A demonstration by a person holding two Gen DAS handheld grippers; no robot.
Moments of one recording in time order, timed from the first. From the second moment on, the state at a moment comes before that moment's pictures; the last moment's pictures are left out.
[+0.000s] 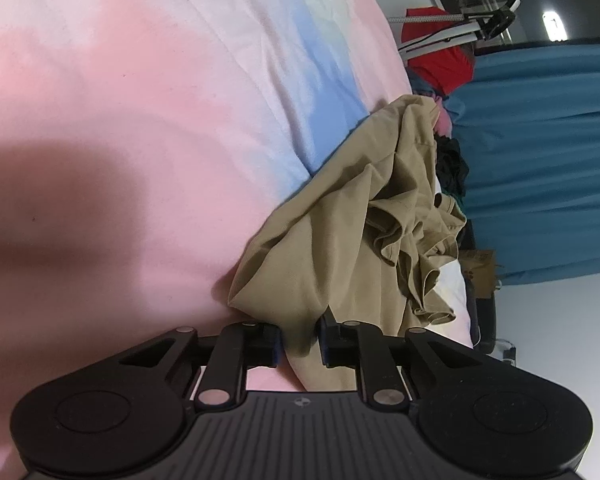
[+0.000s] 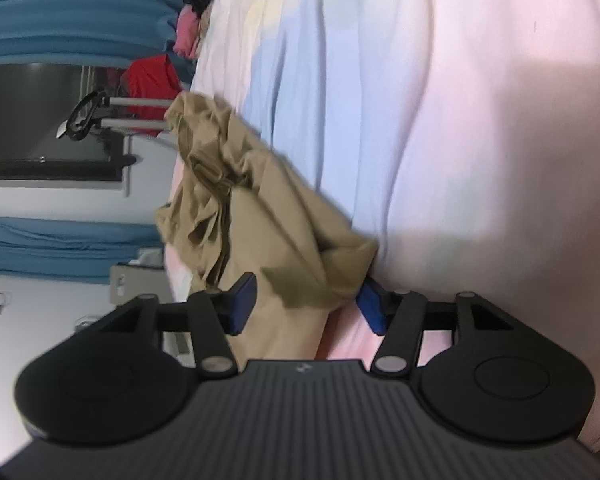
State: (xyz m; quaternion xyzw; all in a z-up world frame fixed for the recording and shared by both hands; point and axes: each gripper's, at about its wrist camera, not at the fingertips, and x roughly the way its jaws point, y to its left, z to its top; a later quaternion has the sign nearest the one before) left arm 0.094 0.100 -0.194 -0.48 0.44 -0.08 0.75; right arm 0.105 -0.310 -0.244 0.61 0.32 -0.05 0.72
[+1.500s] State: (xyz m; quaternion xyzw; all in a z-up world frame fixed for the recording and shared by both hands) left arm 0.063 0.071 -0.038 -0.40 0.30 -0.10 0.86; right arm 0.104 -0.329 -0.109 0.58 0.23 0.00 0.78
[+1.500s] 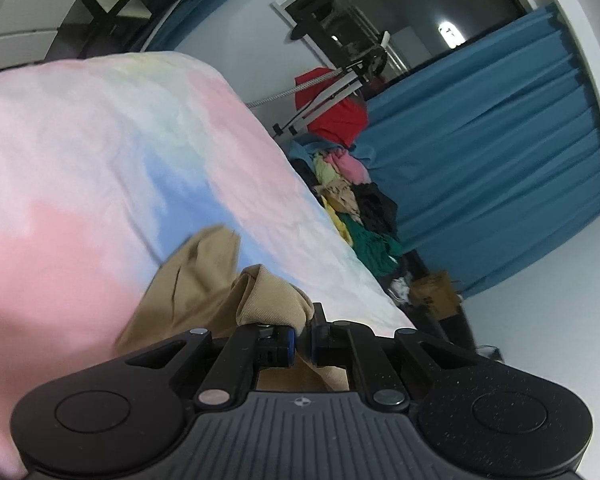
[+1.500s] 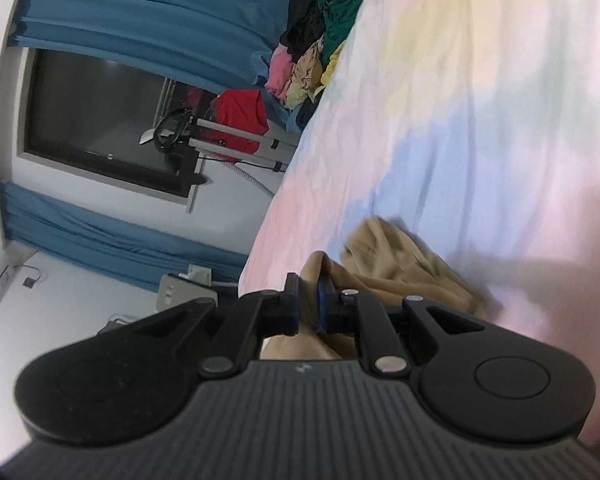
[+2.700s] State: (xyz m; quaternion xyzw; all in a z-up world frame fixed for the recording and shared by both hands) left arm 0.142 0.030 -0.090 -0.18 0.27 -0.13 0.94; right arm 0.176 -0.287 -0.109 0.35 0.18 0.10 0.91
